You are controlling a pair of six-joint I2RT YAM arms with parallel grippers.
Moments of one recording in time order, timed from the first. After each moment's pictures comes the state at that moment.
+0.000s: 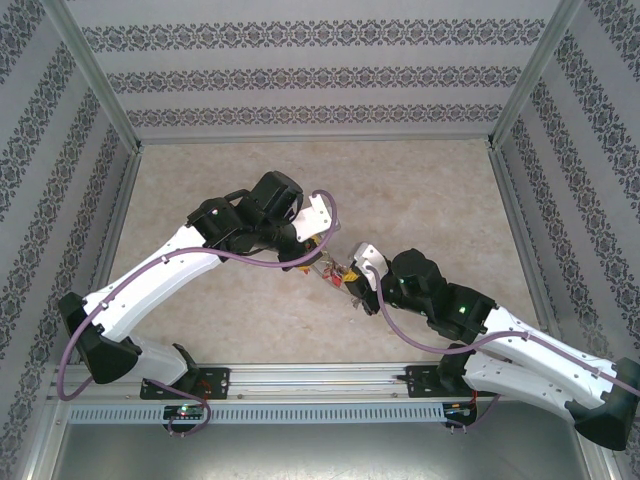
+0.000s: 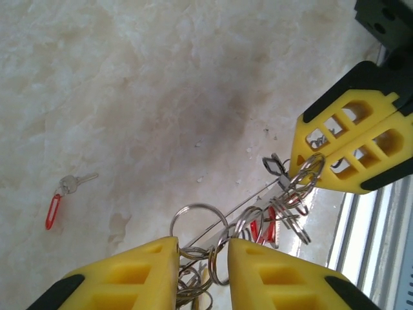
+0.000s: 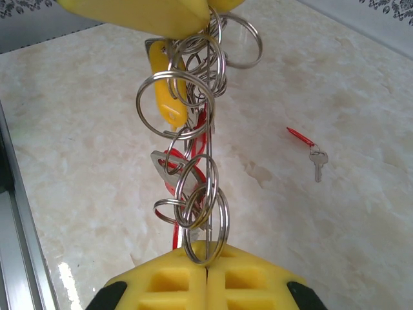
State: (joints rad) left arm -0.79 1.42 1.52 -1.00 0.24 0.29; right arm 0.92 0.78 0.66 -0.37 -0.06 -0.02
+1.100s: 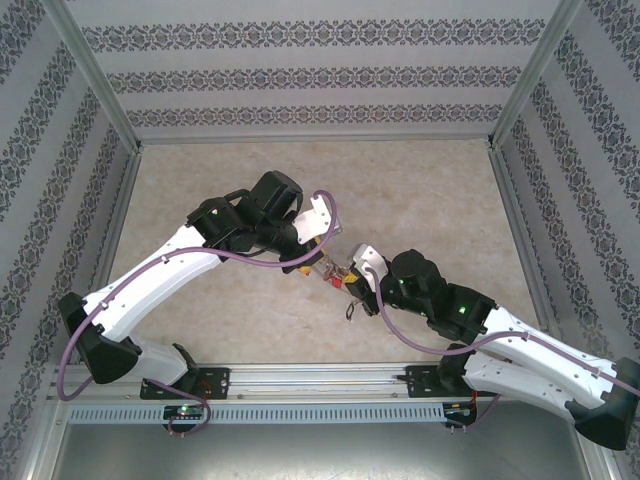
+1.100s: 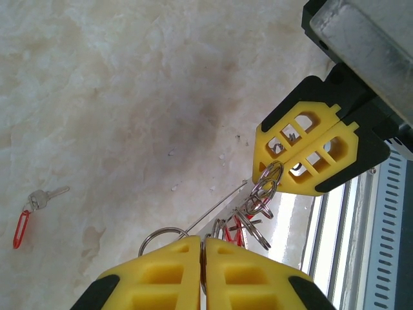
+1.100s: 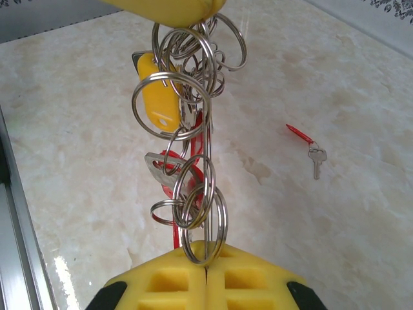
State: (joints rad) left arm -0.79 1.42 1.52 -1.00 0.33 0.29; right arm 0.92 0.78 0.66 -0.38 -0.06 -0.03
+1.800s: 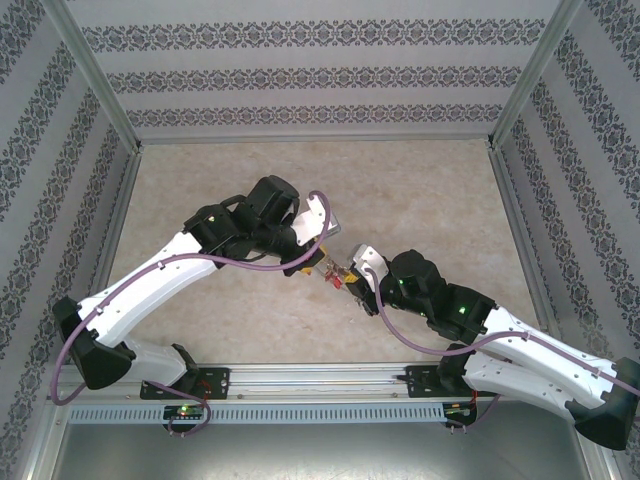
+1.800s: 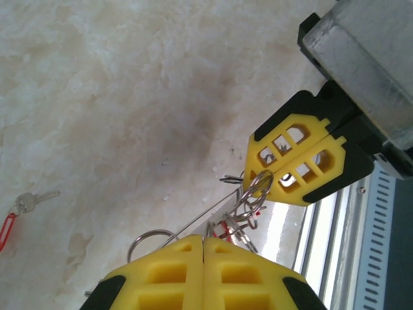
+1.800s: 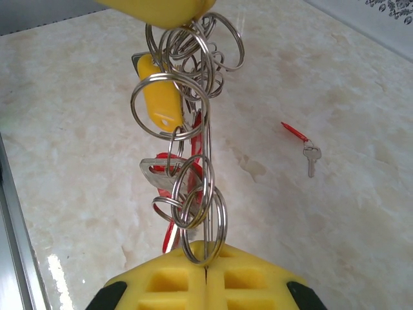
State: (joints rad) left arm -0.80 1.37 1.45 -0.91 0.34 0.20; right arm 0.92 0.78 0.66 -0.38 -0.04 -0.04
